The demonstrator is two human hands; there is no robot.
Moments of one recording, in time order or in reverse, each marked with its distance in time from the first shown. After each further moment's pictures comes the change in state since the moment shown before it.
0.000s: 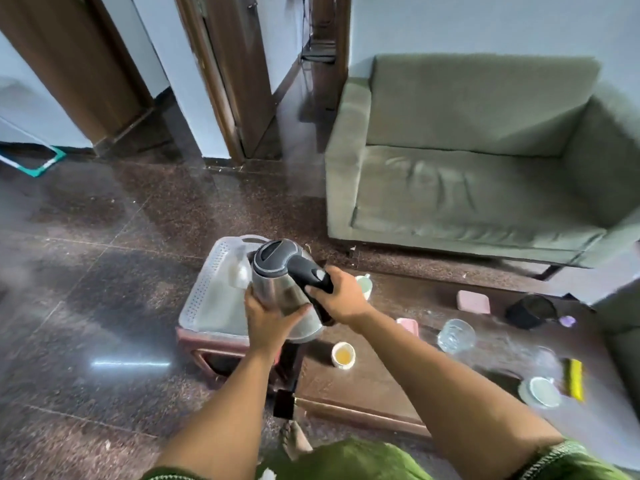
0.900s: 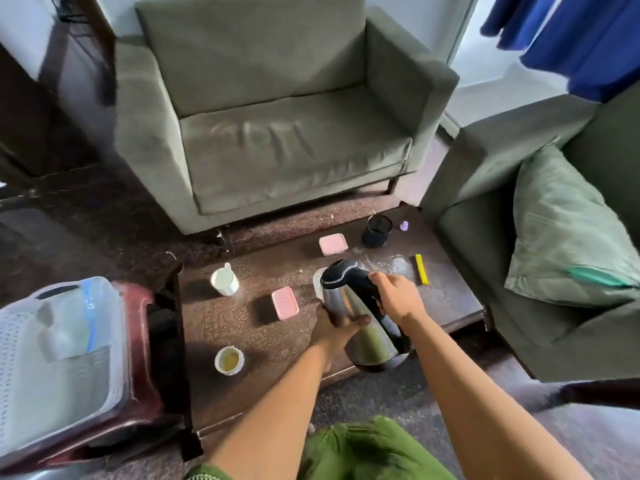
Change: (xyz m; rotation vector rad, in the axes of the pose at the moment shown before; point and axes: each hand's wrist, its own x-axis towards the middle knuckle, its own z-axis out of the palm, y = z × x) left_hand -0.188 0.011 0.290 0.044 -0.995 -0.328; right_hand -0.162 0.224 -0.202 0.118 0.511 0.729
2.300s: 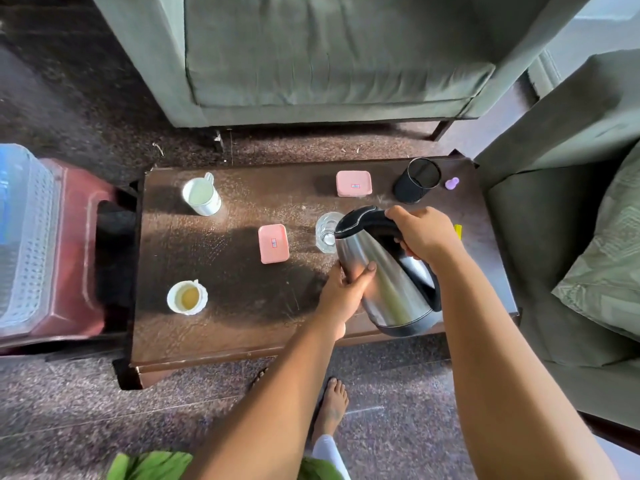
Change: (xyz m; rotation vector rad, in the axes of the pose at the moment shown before) left_hand 0.107 -0.060 0.046 -0.379 0.017 -0.093; right_hand 0.138 0.022 0.034 -0.251 -0.135 0.020
